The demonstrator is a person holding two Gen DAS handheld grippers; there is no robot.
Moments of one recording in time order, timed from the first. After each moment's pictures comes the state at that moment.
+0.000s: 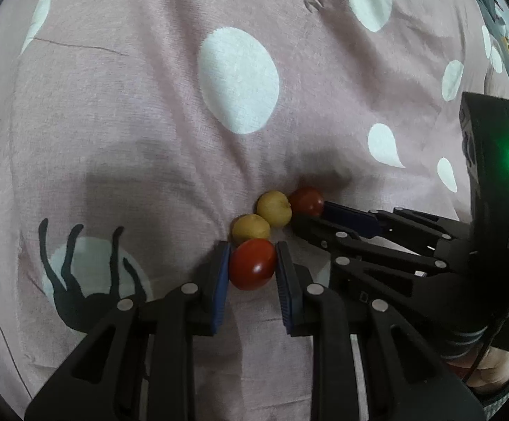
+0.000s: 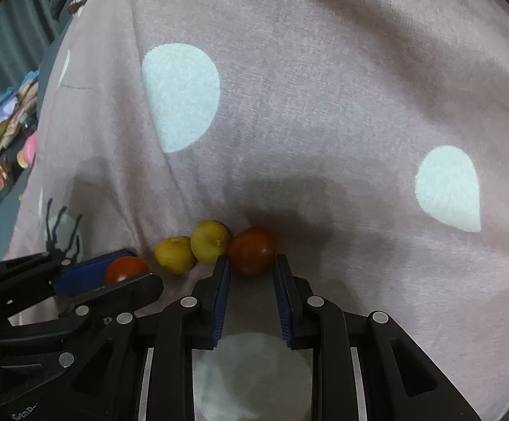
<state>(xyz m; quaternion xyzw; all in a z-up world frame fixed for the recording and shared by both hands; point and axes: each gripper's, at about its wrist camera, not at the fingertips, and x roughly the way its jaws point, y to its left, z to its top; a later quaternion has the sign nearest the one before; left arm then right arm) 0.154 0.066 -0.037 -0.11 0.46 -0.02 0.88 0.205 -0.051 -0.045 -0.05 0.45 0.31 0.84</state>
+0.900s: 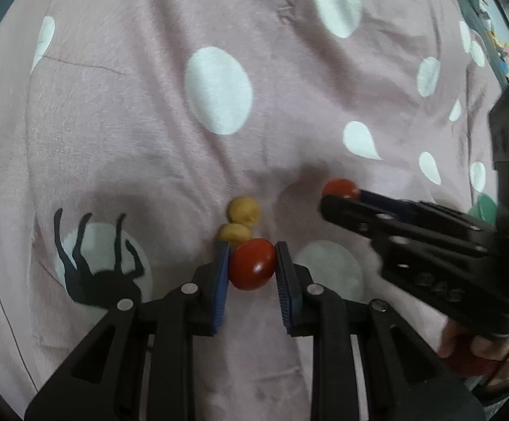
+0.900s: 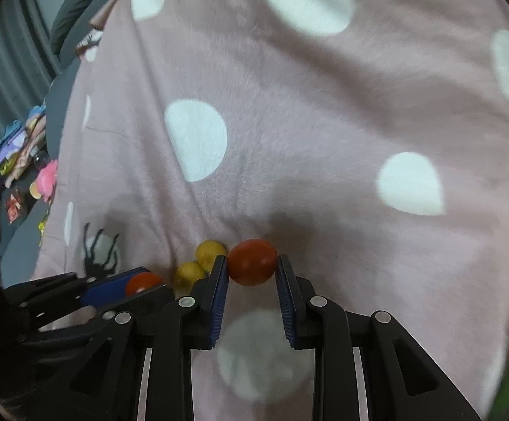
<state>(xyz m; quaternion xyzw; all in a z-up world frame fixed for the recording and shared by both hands) 0.118 0.047 -0.014 -0.10 0.45 -0.04 0.89 0.181 -0.113 -0.010 0.00 0.42 0.30 0.86</state>
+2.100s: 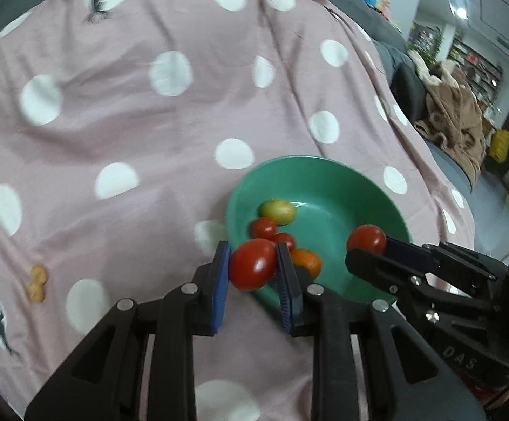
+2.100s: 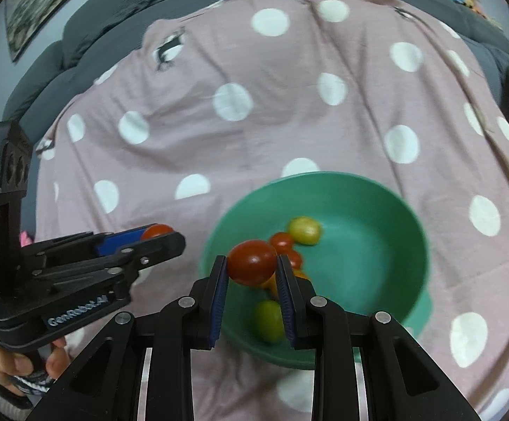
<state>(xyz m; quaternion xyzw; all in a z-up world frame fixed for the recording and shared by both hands) 0.096 -0.188 0.046 0.02 0.40 -0.24 0.89 0.044 -0.328 0.037 0.09 0.34 0.11 0.93</state>
